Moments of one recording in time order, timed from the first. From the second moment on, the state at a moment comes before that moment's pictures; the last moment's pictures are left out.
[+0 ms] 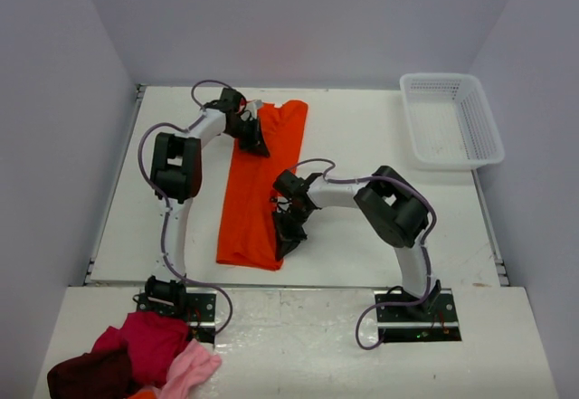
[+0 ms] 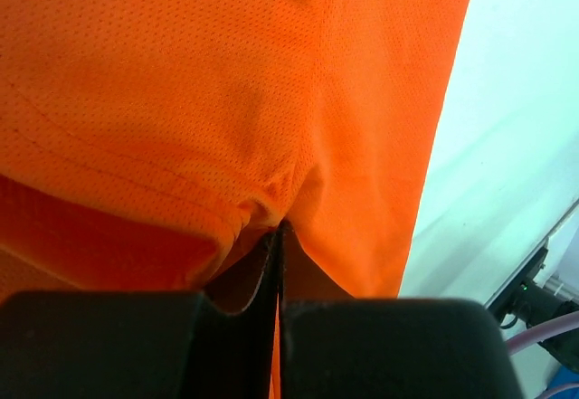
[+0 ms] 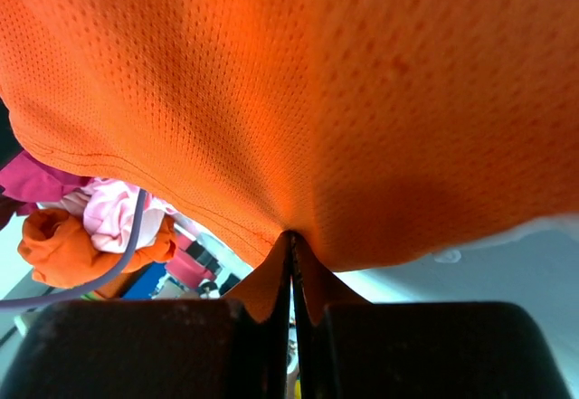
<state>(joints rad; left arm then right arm) -0.20 2.40 1.90 -0.68 0.61 -0.26 0.86 2.08 1.27 -0.60 -0.64 0.67</state>
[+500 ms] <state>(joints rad) -0.25 2.46 1.99 -0.68 0.64 -0.29 0.72 1.98 1.11 -0.56 -0.62 0.69</state>
